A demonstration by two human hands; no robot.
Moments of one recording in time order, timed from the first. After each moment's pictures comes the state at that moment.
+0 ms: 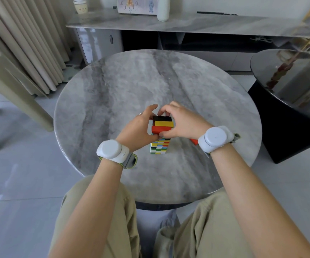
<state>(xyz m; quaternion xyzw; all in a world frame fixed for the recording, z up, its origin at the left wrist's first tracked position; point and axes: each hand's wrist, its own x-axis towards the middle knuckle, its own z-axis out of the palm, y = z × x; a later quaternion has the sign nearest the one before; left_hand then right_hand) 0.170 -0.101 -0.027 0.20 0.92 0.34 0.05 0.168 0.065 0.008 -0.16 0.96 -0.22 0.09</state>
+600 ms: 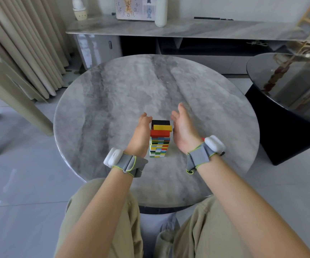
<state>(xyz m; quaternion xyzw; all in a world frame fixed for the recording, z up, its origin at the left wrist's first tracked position) 0.190 -0.065 -0.006 -0.10 0.63 0.75 0.16 0.183 0.035 0.003 0.19 0.60 -0.77 0.13</state>
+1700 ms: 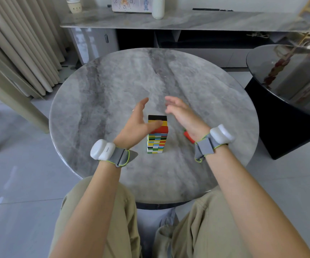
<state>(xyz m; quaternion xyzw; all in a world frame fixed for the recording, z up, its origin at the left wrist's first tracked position) 0.174 -0.087 -0.010 0.09 0.82 0.56 0.11 0.172 0.064 0.004 0.05 0.80 -0.60 0.10</state>
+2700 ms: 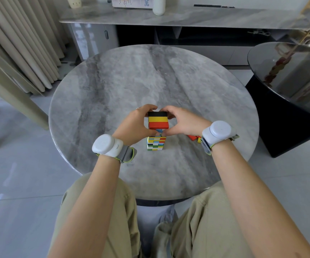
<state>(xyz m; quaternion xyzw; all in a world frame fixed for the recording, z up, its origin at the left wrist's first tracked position) 0.166 -0.097 -0.022 0.19 0.90 0.38 0.07 0.162 0.082 -0.012 -0.13 0.92 -0.33 0.16</state>
